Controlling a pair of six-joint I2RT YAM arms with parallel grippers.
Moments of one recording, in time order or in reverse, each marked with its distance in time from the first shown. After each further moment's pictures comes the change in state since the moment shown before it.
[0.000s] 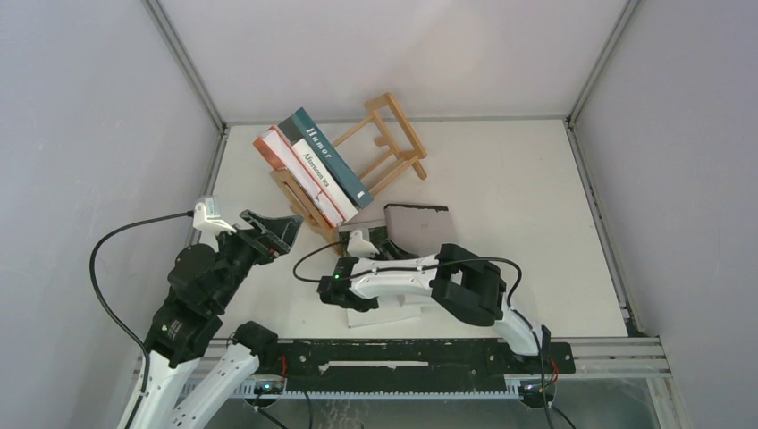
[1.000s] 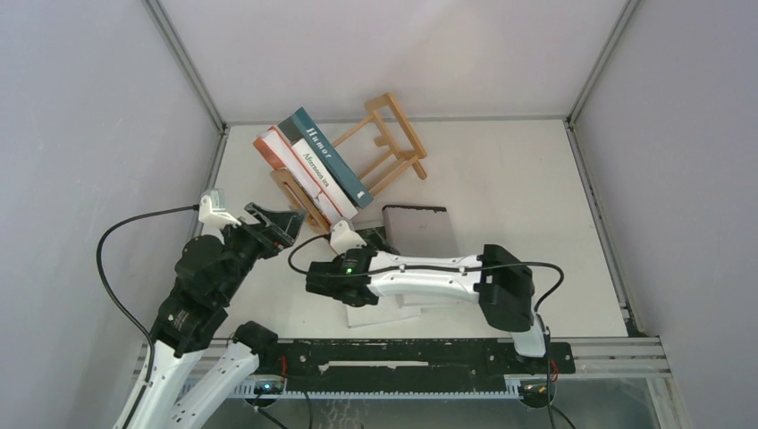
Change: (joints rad) left arm 0.000 0.056 0.000 0.038 -0.006 -0.020; right arm 0.044 -0.235 0.010 0.275 -0.149 -0.340
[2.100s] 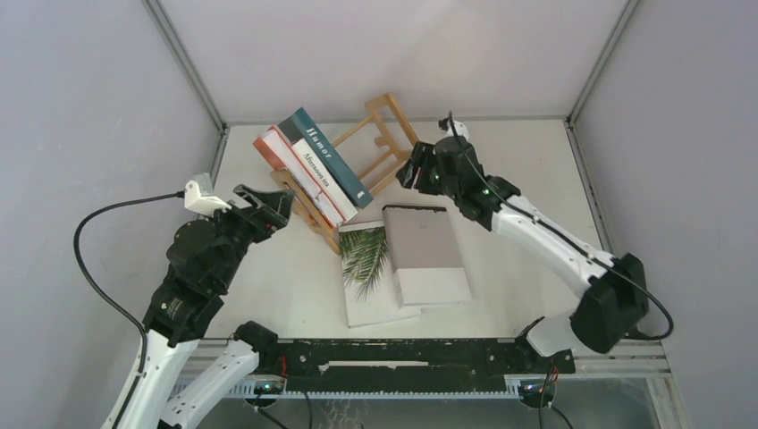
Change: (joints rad) left arm 0.000 0.105 0.145 0.001 -0.144 0.044; right arm -0.731 -0.467 -0.354 0.840 -0.817 0.003
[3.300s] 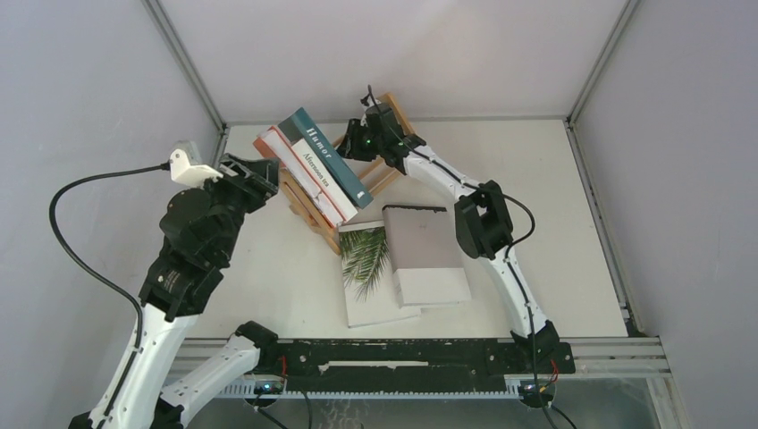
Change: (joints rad) left arm -0.002 0.177 0.191 0.043 -0.127 0.054; right arm -0.010 0.972 0.953 0.012 -0.321 -0.028
